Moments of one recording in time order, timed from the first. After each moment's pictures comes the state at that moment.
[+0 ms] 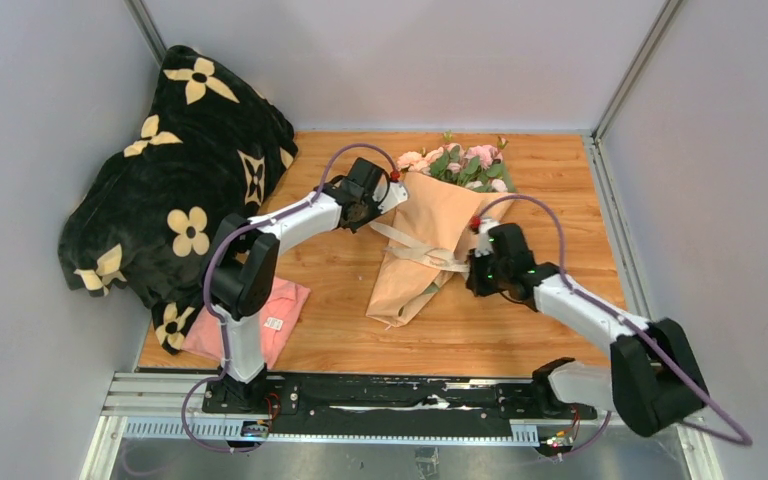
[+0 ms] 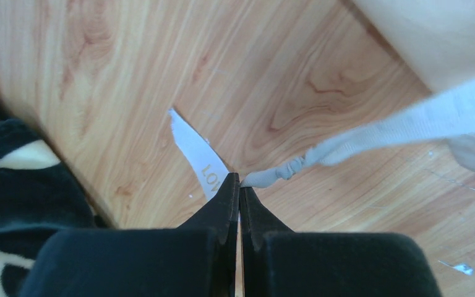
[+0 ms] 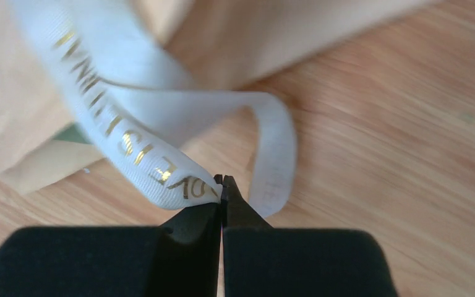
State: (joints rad) left arm -0.56 1.91 1.38 -0.42 -0.17 0.60; right arm 0.51 1.26 0.60 -0.21 -0.11 0.09
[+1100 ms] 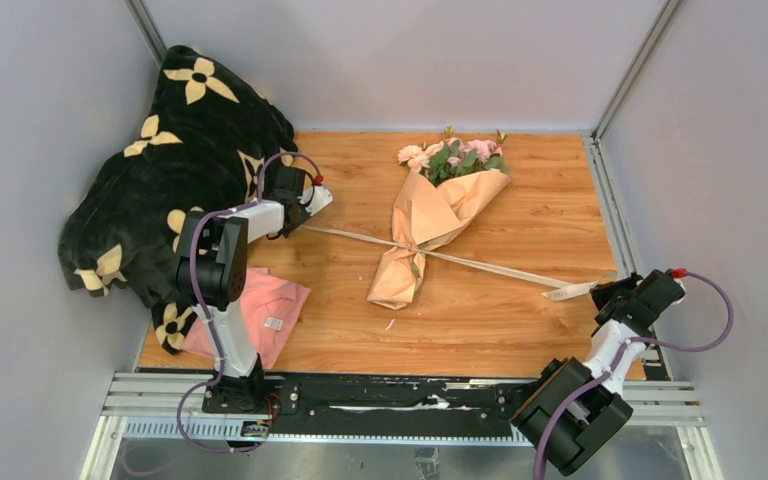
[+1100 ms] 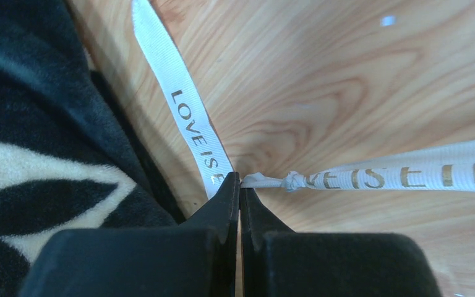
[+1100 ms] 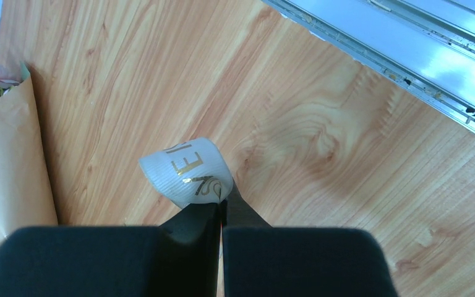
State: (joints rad) left arm -0.18 1.88 1.11 -0.21 -0.28 0.79; right arm -0.81 0.89 0.36 -0.12 -0.29 0.49
